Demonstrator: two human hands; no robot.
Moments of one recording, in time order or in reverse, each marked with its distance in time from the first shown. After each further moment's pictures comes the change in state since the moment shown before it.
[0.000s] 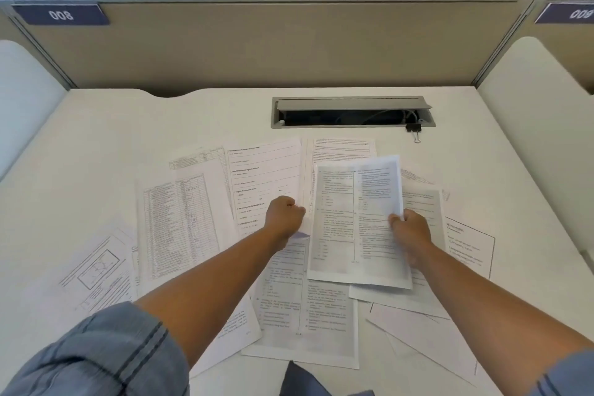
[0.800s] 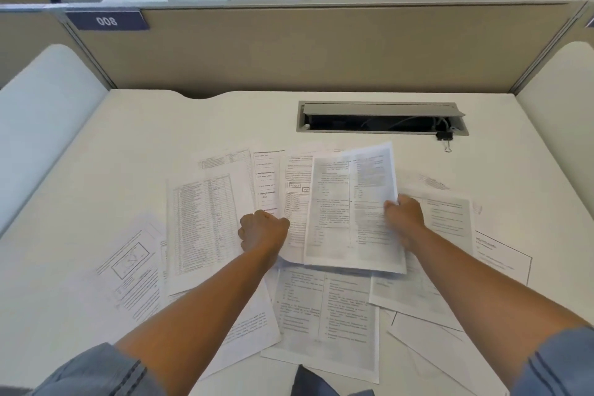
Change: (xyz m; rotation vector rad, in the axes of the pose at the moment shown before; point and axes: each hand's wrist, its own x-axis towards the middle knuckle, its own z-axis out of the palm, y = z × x) left_hand -0.020 -0.025 -0.057 0.165 0.352 -0.166; right_hand 0.014 -0.051 0.054 -0.089 -0.079 -0.097
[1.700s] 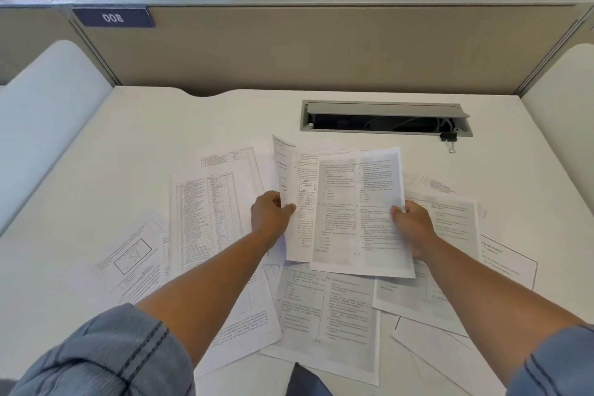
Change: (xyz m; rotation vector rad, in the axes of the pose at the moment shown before) left_hand 0.021 0.013 -0.003 -0.122 -0.055 0.247; right_hand 0.000 0.019 -0.009 0.087 -0.060 0.006
